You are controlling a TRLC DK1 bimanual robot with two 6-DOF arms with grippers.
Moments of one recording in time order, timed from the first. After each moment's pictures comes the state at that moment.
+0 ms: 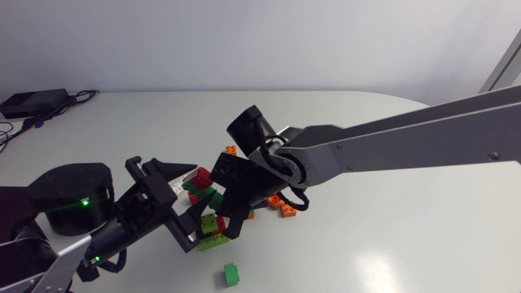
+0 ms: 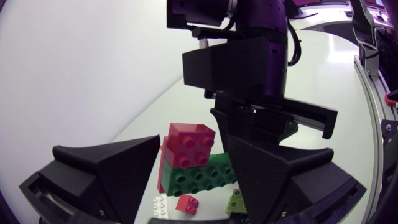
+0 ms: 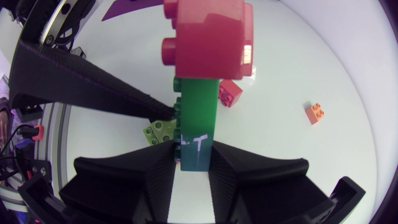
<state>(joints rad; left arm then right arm) -0.59 1.06 0.28 0.50 0.02 0.53 0.81 1.83 1.18 -0.24 -0.32 -0.43</state>
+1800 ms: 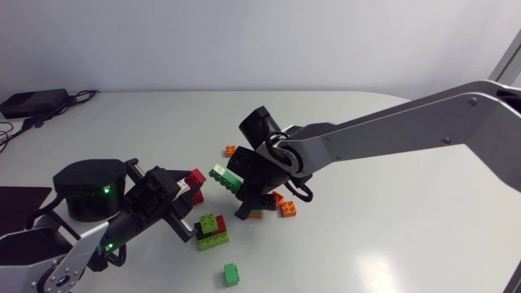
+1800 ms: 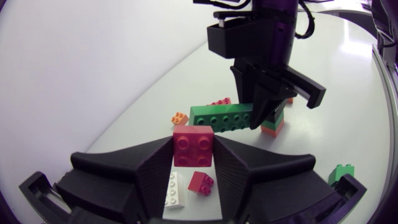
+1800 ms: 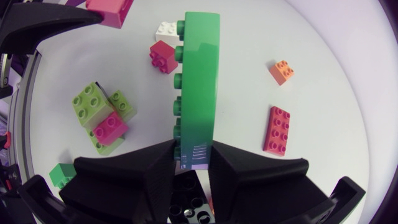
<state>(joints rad) -0.51 1.20 0.30 0.52 -0.06 0.53 0.72 1.93 1.23 -0.25 -0.16 -0.41</state>
